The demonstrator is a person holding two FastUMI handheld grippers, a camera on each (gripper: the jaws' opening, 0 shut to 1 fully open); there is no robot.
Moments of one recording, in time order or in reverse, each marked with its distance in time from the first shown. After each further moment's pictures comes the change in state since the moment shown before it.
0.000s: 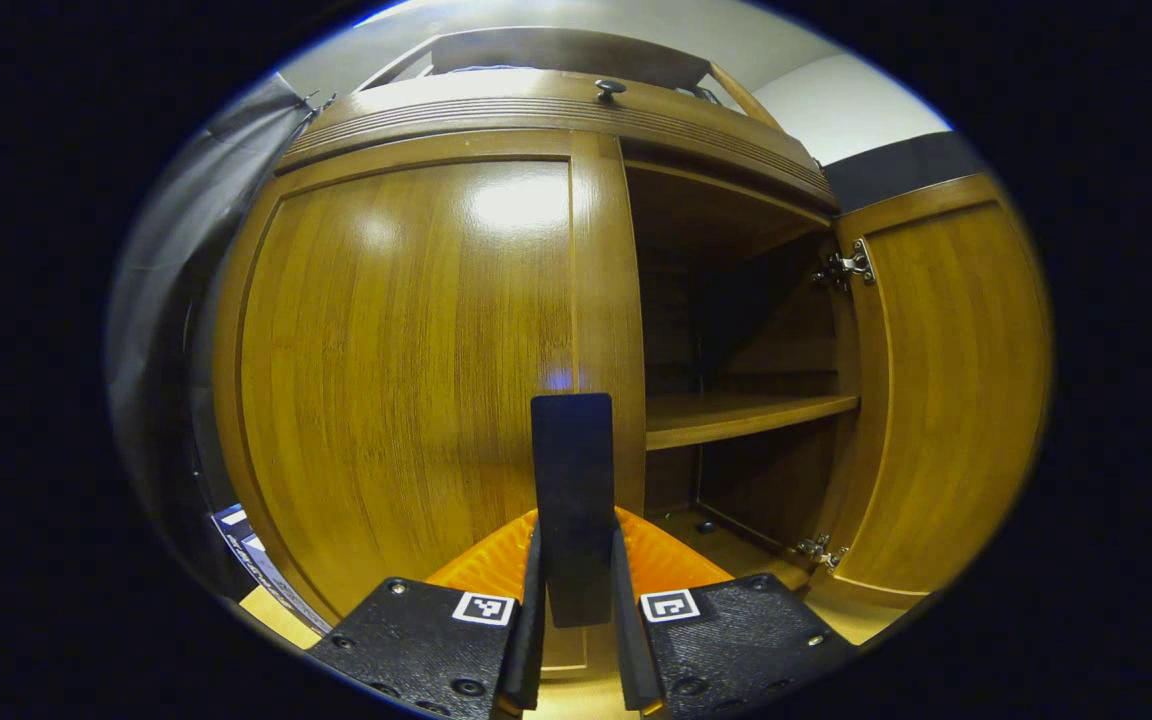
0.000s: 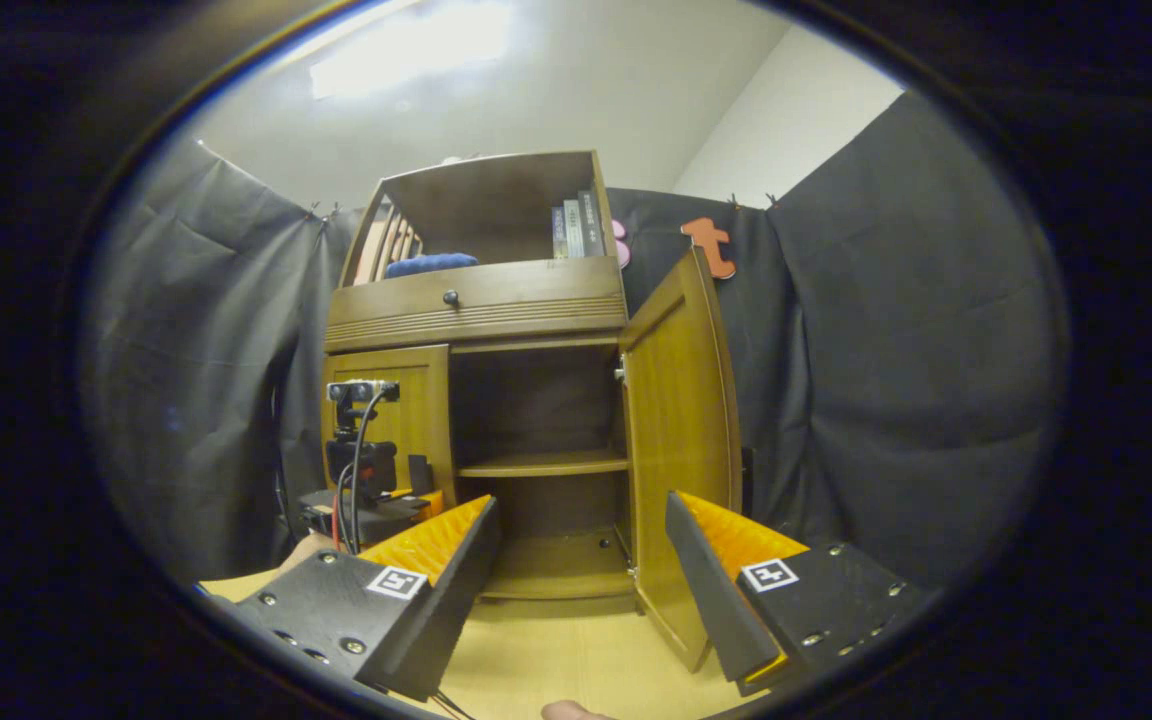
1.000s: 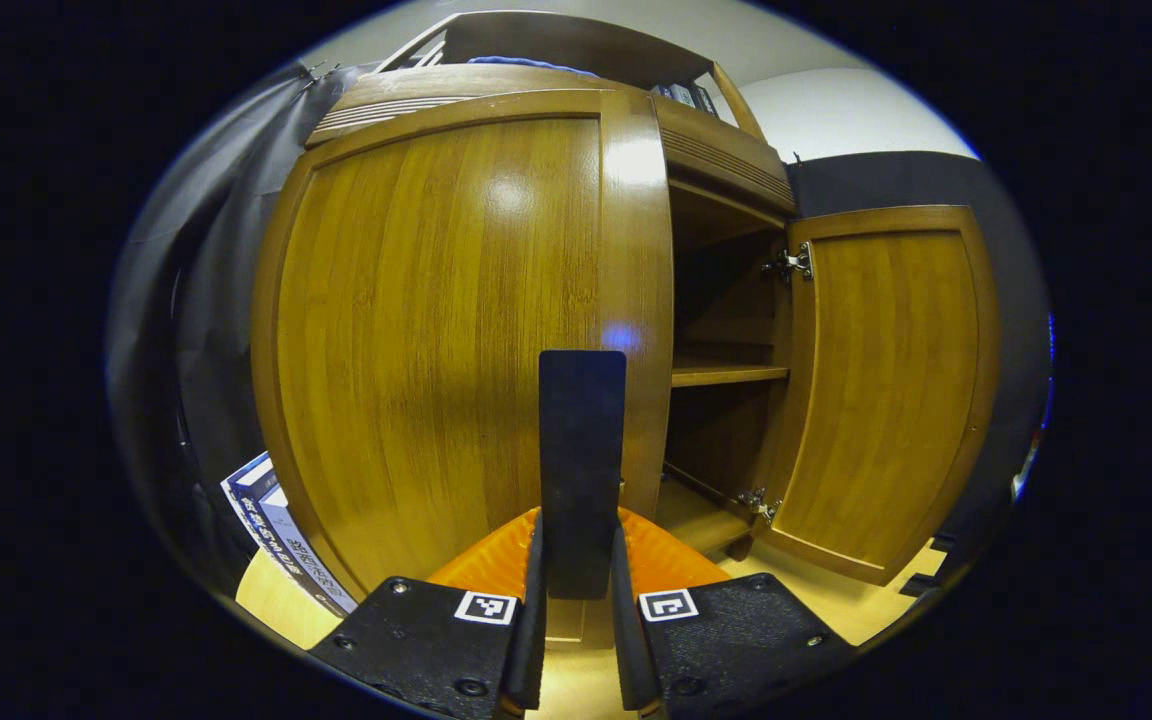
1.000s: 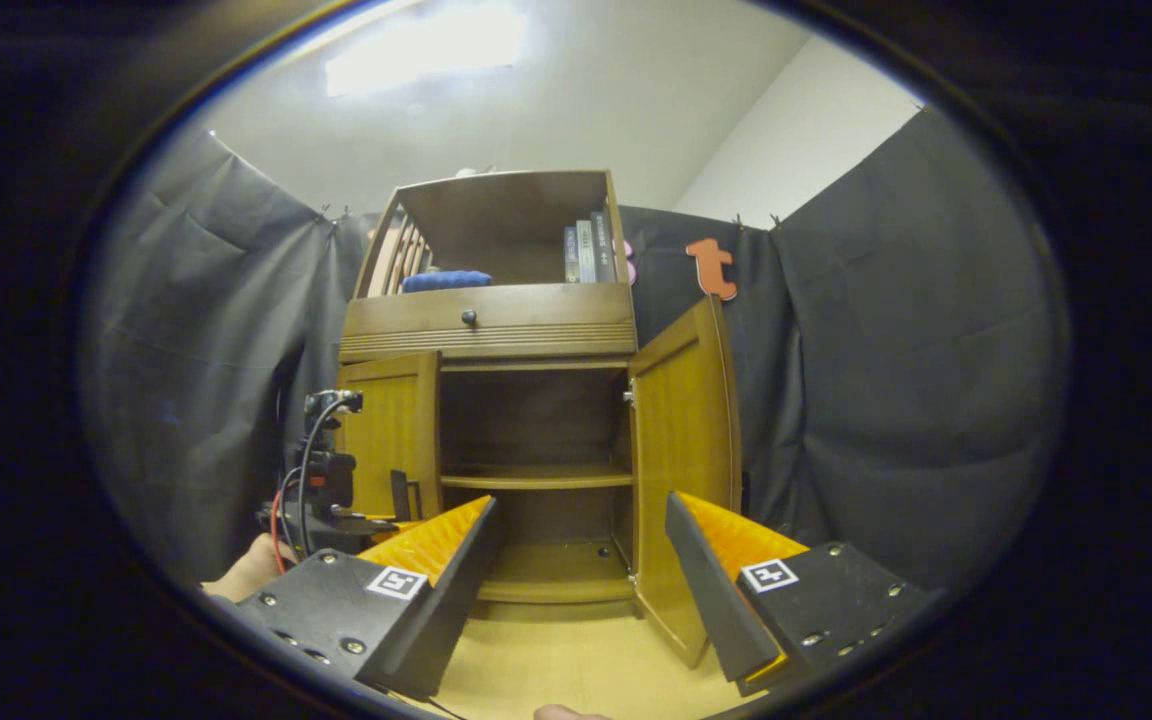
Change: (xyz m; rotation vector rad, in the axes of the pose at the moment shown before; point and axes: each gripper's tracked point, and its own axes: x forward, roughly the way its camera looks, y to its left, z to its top) left arm -0.086 0.005 -0.013 -0.057 0.130 -0.140; right arm -0.031 0.020 0.024 -0.035 -0.024 -0.016
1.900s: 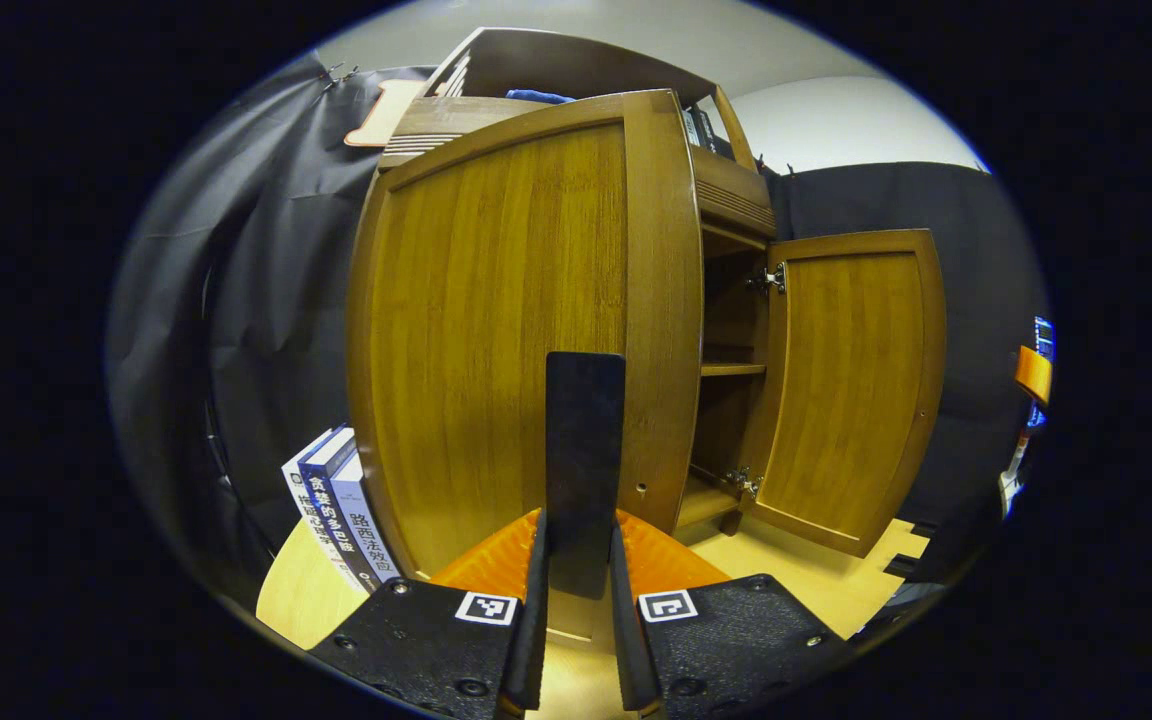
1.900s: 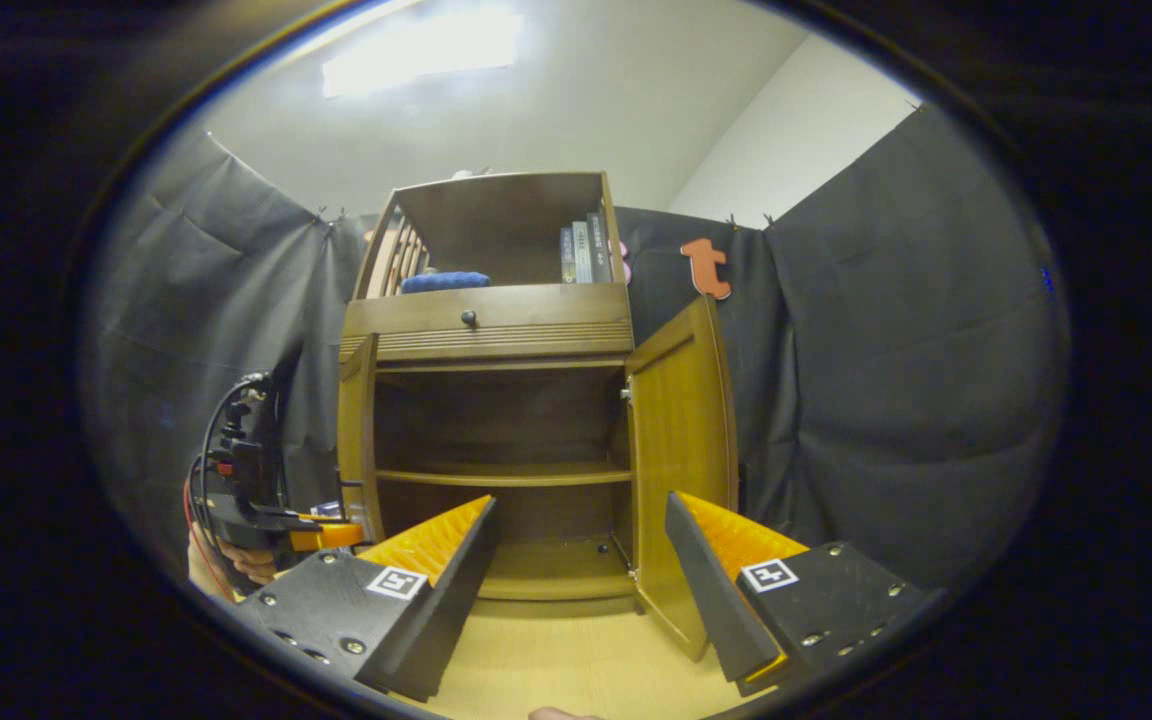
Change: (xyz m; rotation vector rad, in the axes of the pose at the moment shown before) left arm -0.088 0.035 -0.001 -0.011 -0.013 -0.007; right arm -0.009 0.007 -0.002 0.007 0.004 -0.009
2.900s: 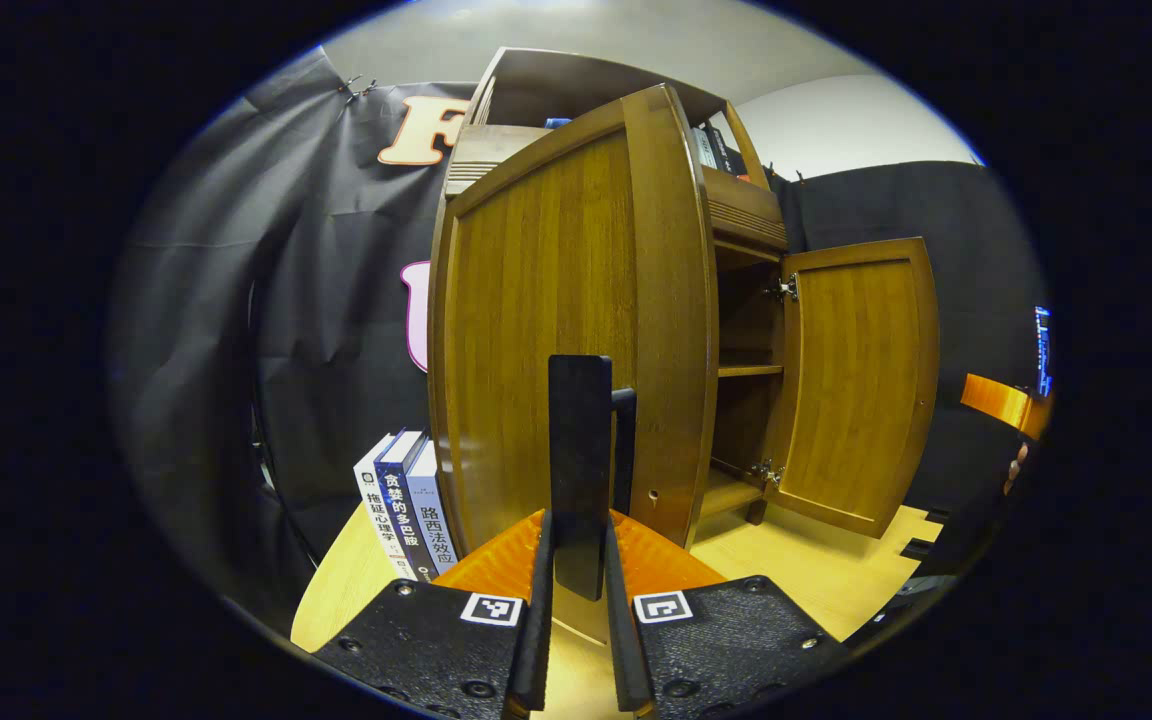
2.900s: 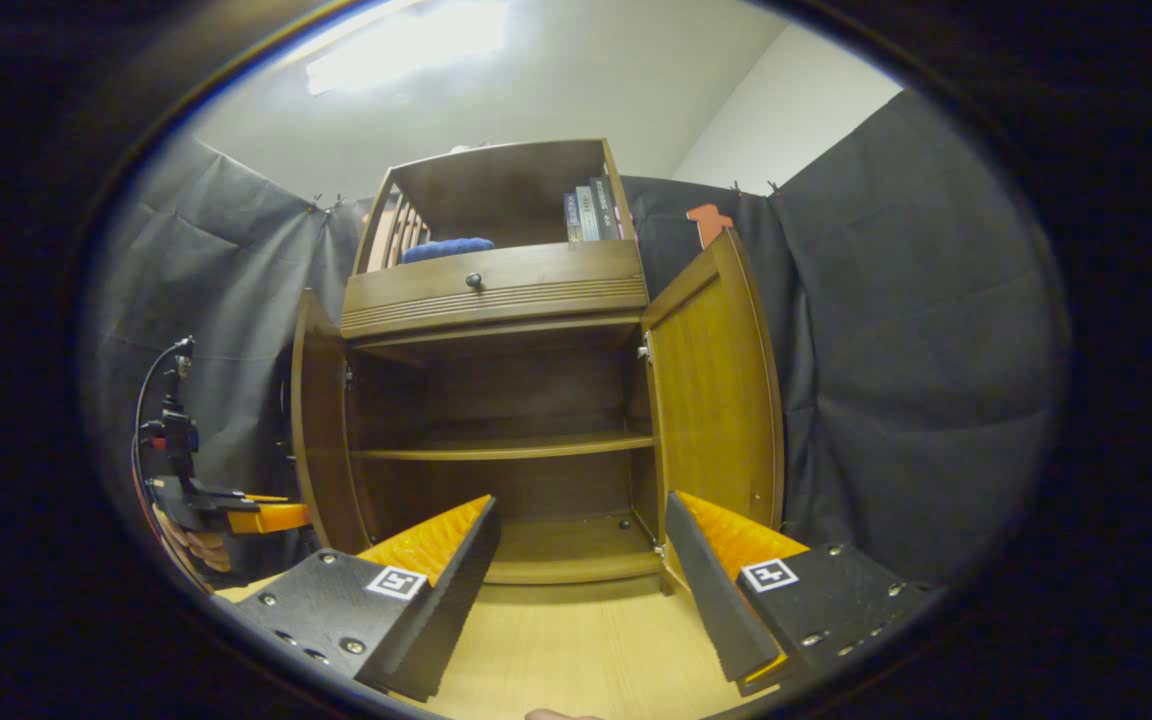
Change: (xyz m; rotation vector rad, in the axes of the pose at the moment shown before) left arm -0.050 0.043 -0.002 0.021 -0.024 0.056; right arm 0.017 0.019 -0.042 0.050 0.079 0.025
